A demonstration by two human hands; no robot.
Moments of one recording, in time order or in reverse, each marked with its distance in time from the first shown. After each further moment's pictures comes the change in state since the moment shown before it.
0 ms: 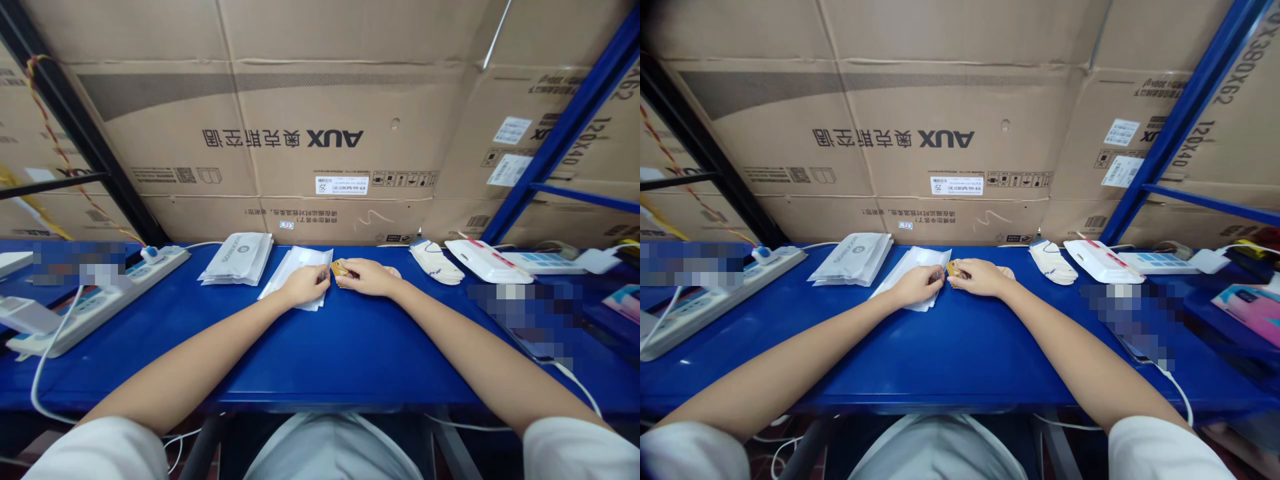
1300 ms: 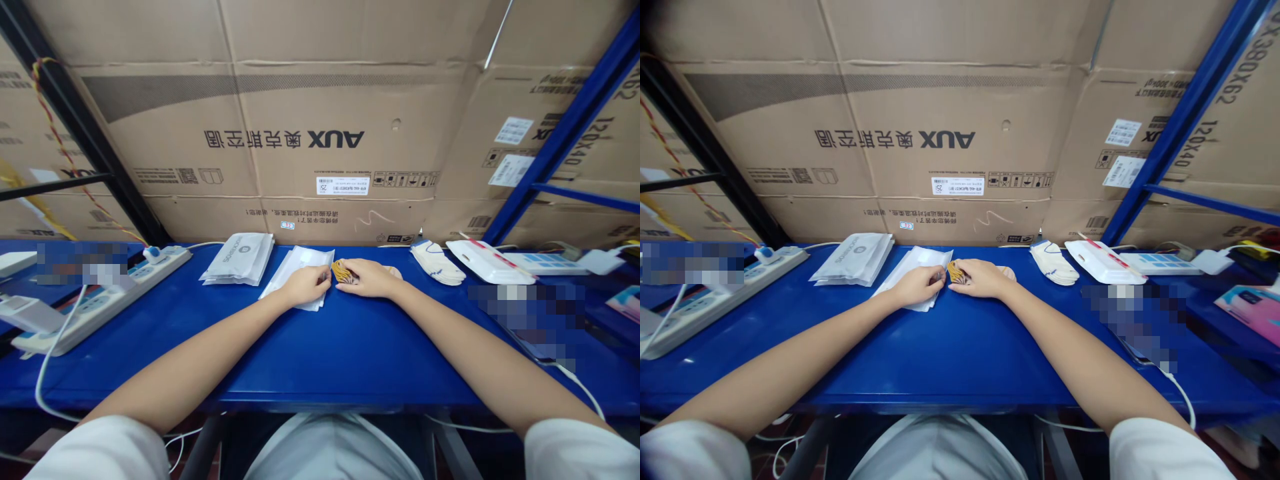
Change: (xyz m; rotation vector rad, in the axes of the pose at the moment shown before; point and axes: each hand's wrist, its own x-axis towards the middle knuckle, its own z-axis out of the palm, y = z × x) left_hand 0.000 -0.001 0.000 0.037 -0.018 0.038; right_hand -0.001 -0.003 0.000 -0.031 0.016 -0.002
